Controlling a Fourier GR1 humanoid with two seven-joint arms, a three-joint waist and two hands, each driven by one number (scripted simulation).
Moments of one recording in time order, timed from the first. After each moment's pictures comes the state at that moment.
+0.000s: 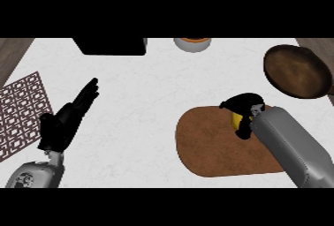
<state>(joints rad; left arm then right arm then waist) -0.14 0.27 -0.10 -1.59 0.02 -0.04 0.20 -0.66 -0.39 0.50 -0.96 0.85 0.80 0.13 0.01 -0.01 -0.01</state>
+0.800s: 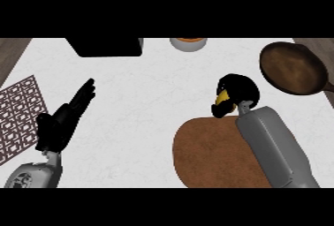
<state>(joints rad) -0.13 0.26 -0.07 -1.58 0.00 -0.05 0.19 -0.62 -0.17 0.19 -1.10 0.91 0.33 0.54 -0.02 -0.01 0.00</state>
